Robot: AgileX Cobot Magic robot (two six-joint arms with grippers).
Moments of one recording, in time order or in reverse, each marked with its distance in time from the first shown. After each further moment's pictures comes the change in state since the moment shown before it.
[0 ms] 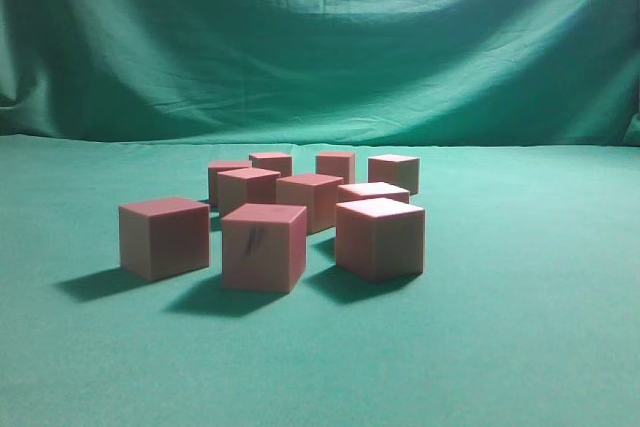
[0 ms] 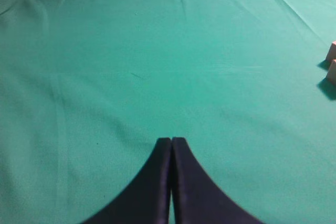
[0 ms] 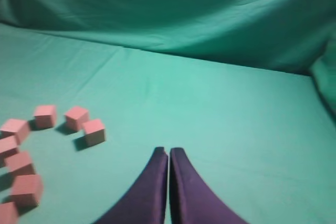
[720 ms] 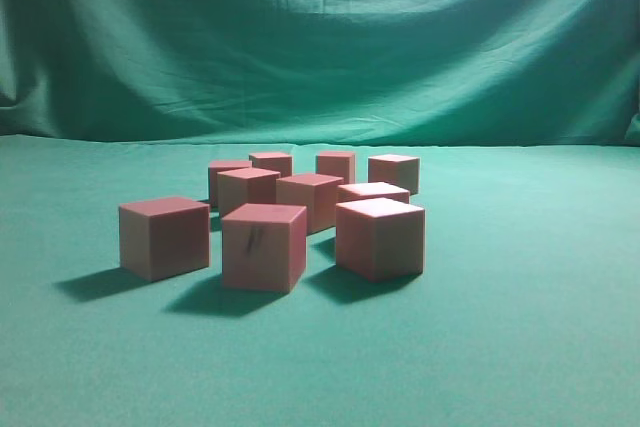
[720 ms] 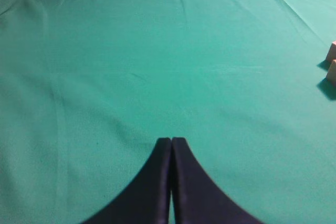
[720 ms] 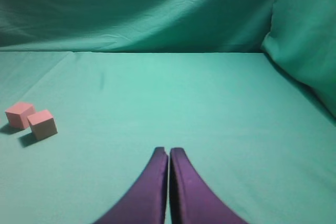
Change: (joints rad) left arm 0.000 0.000 0.000 0.000 0.000 0.000; right arm -0.100 -0.269 0.381 0.018 -0.214 0.051
